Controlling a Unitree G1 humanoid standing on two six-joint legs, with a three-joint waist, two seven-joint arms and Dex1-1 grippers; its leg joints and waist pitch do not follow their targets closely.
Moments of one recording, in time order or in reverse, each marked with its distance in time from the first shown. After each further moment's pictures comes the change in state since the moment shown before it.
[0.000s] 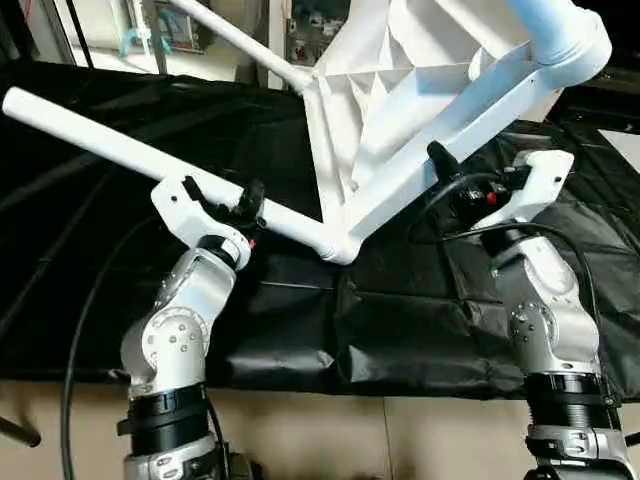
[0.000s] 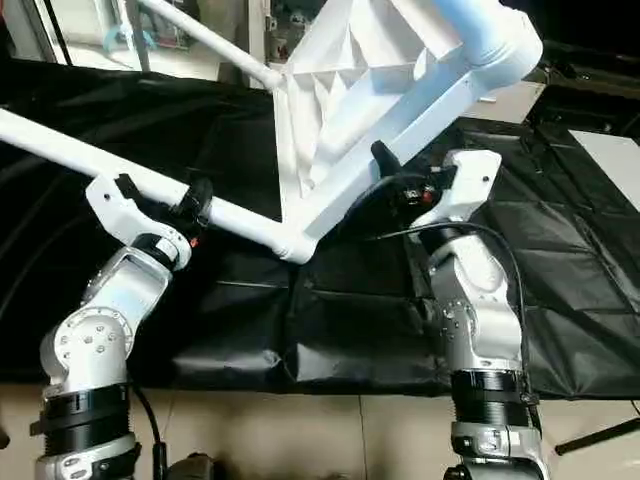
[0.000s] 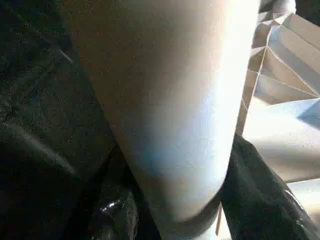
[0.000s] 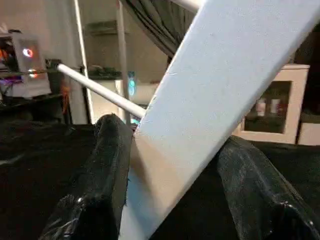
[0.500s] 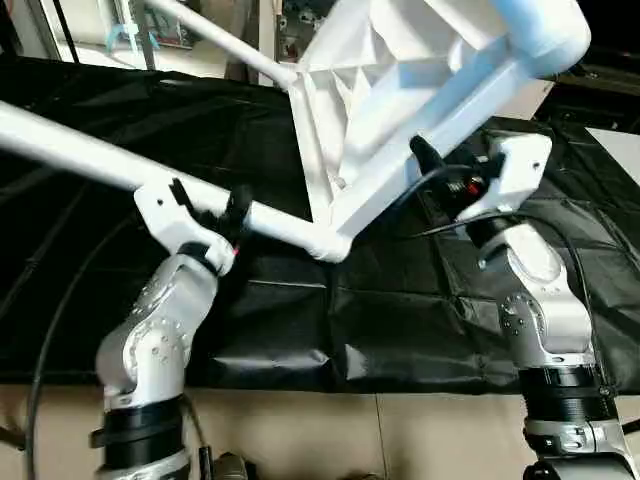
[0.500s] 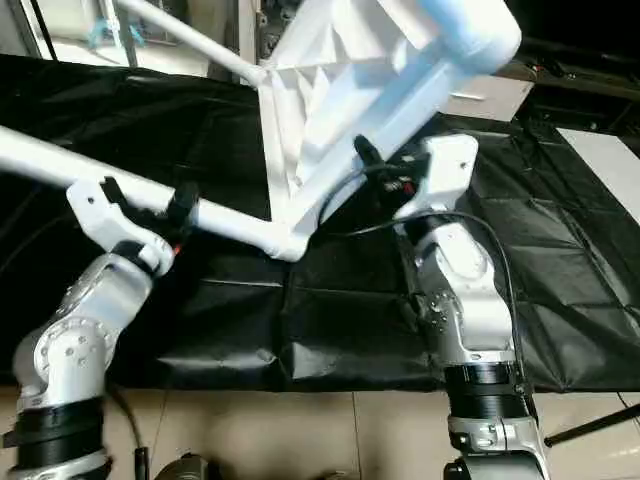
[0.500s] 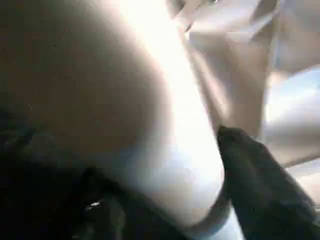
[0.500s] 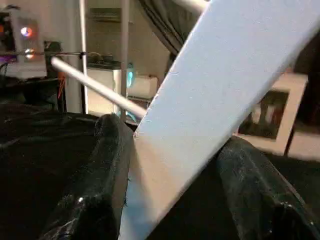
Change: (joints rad) left arm 0.077 0.095 -0.050 -0.036 0.027 0.001 -0.012; right arm -0.042 -0.036 0.106 -0.065 -0.077 0.033 -0.048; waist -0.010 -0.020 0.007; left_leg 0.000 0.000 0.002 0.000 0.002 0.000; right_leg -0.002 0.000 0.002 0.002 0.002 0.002
